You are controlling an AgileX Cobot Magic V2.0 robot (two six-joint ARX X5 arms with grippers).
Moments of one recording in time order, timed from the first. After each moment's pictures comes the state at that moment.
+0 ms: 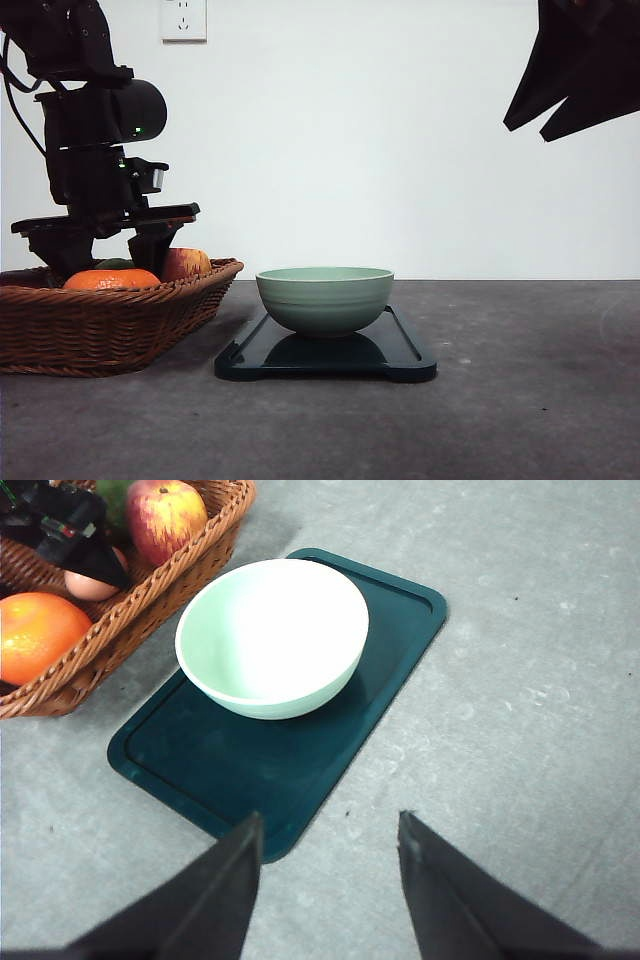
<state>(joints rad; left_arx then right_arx) -0.25 1.93 1.45 -0.75 0.02 -0.15 0.44 0.91 0.73 -0.40 -0.16 0.05</state>
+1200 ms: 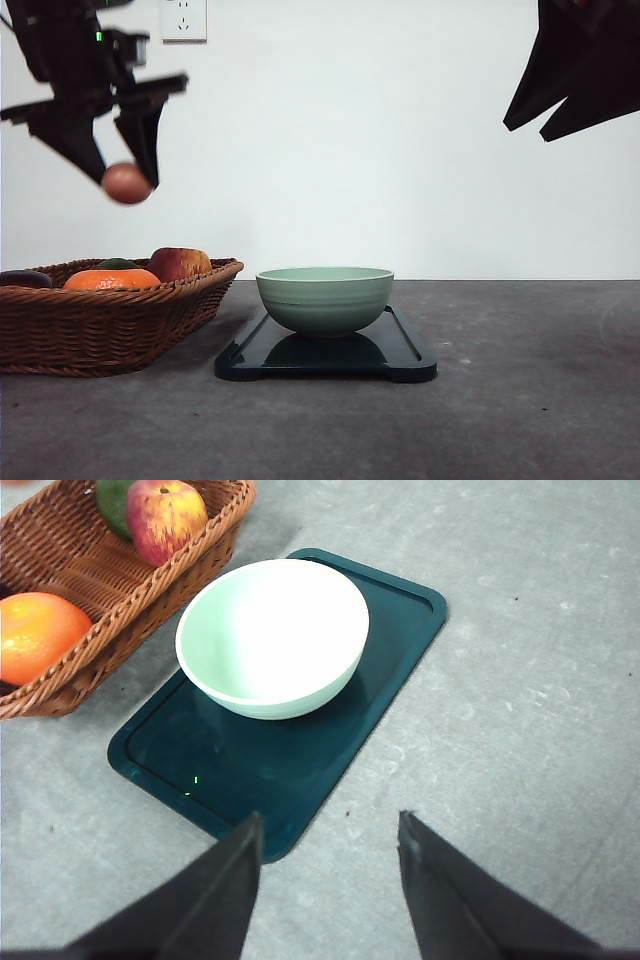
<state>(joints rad) -0.28 1.61 1.45 -0.77 0.08 -0.15 0.44 0.91 0.73 -0.40 -0.16 0.05</state>
